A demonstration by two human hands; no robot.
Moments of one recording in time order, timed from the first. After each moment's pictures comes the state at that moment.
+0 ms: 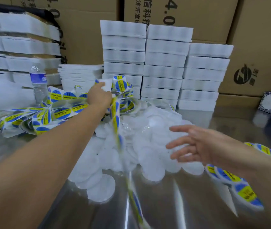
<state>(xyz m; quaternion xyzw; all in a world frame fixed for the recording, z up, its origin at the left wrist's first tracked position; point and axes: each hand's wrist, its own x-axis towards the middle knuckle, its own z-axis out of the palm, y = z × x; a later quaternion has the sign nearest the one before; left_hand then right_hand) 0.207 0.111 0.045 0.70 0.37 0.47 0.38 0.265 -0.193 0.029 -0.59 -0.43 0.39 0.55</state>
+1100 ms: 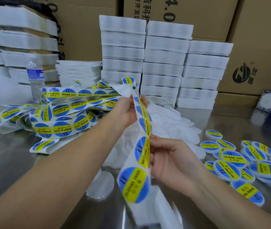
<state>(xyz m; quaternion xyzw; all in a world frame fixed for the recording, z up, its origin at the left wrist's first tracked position) 0.216 0.021 0.038 0.46 0.14 0.29 0.83 0.212 -0.141 -0.006 -0.34 -0.25 0.55 0.72</state>
